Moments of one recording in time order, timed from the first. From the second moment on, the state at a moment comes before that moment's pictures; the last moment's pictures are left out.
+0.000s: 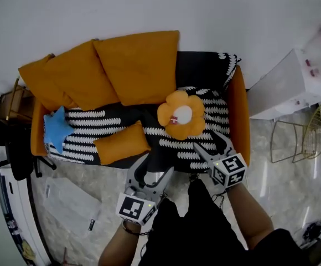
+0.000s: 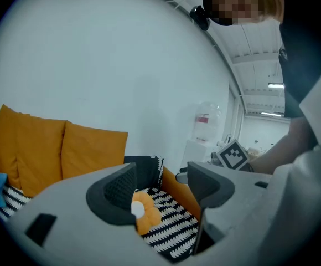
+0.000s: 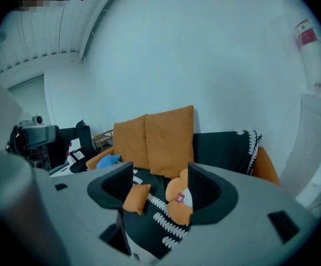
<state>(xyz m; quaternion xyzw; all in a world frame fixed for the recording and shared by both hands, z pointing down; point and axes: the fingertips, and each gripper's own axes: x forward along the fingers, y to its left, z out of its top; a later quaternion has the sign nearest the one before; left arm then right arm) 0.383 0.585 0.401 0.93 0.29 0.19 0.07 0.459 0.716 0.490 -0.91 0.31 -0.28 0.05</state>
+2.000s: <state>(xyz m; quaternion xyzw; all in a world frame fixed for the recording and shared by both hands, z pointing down) 0.393 0.595 0.574 0.92 0.26 0.26 0.15 0.542 0.781 0.803 -0.83 0.07 -0.49 0.24</state>
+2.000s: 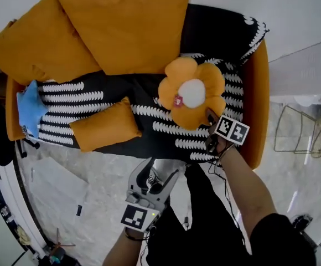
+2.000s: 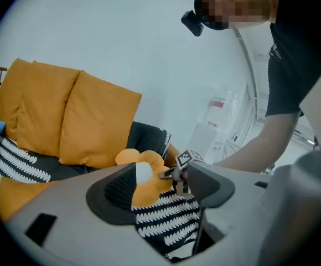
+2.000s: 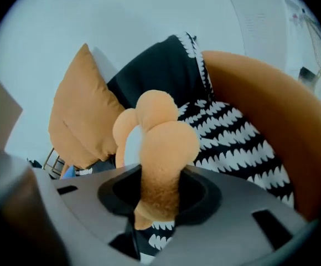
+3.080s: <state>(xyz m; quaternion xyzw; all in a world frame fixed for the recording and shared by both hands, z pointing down) 0.354 0.430 0.332 0.98 0.18 0.07 0.07 0.475 0.543 0.349 -0.89 0.41 -0.16 -0.07</state>
